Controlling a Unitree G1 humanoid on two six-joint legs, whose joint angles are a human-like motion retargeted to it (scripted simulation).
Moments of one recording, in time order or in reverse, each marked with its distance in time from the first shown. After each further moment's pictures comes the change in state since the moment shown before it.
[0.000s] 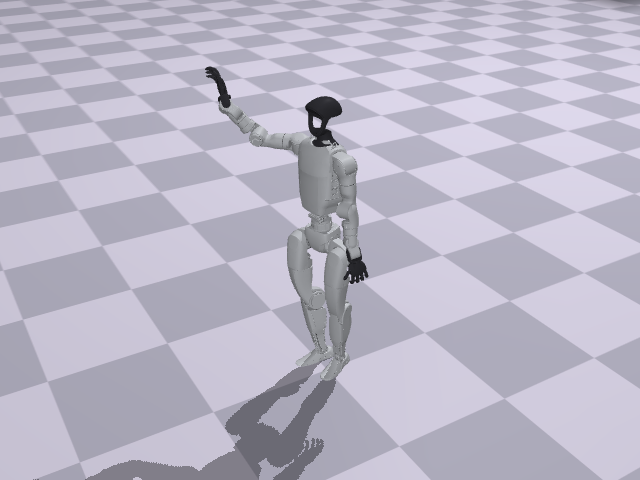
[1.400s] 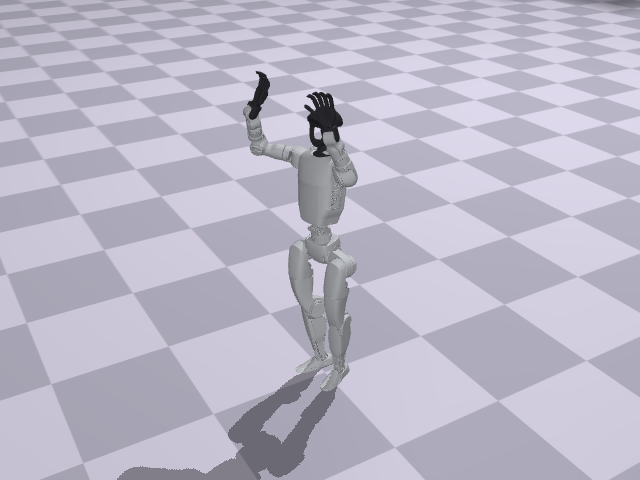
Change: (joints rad) left arm -1.473 1.134 -0.453 -1.079 0.303 -0.196 0.525; right arm -0.183 -0.048 0.483 -0.644 -0.277 -0.142 -0.061; waist 0.094 0.063 -0.166; left_leg -0.093 0.015 0.041 0.021 0.003 -0.009; right_leg -0.068 -0.023 0.022 0.006 0.003 0.019
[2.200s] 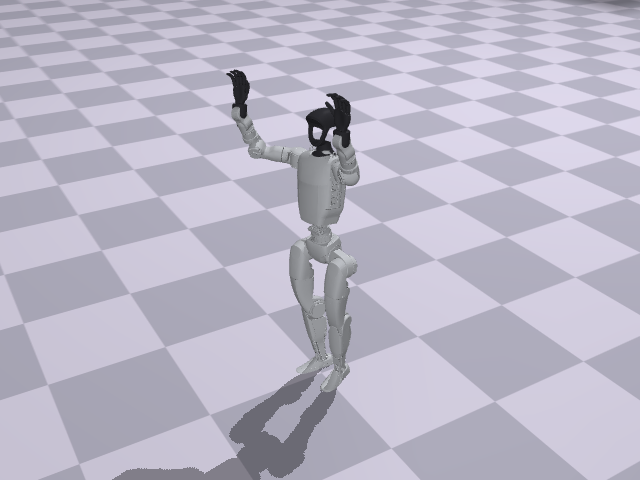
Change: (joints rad) left arm 0.061 0.028 0.187 0.249 -0.462 -0.284 0.103; right arm 0.006 0.089 -0.114 0.260 0.447 -0.073 -0.014; waist 0.026 0.008 -0.027; left_leg -0.034 -0.004 0.010 0.015 -0.004 -0.003; right_leg -0.030 -0.010 0.012 0.007 0.000 -0.004
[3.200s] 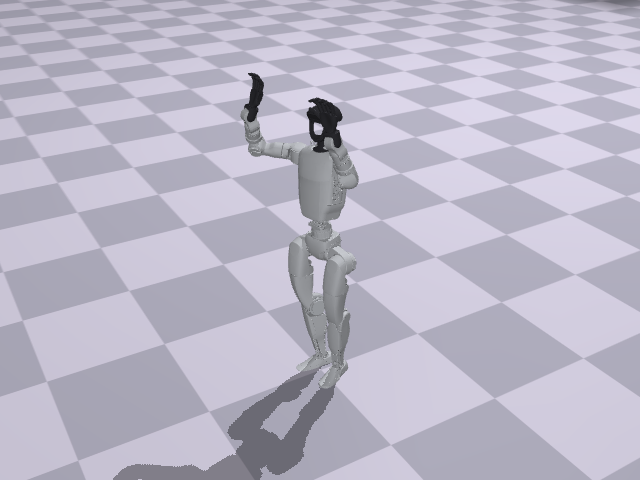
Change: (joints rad) left arm 0.139 -0.125 0.043 -0.294 0.184 0.153 -0.160; right arm 0.091 -0.036 0.110 -0.338 -0.468 0.219 0.070; waist 0.014 -0.021 0.099; left_leg 0.090 -0.007 0.000 -0.012 0.004 0.010; right_leg 0.091 0.016 -0.006 -0.009 0.000 -0.008
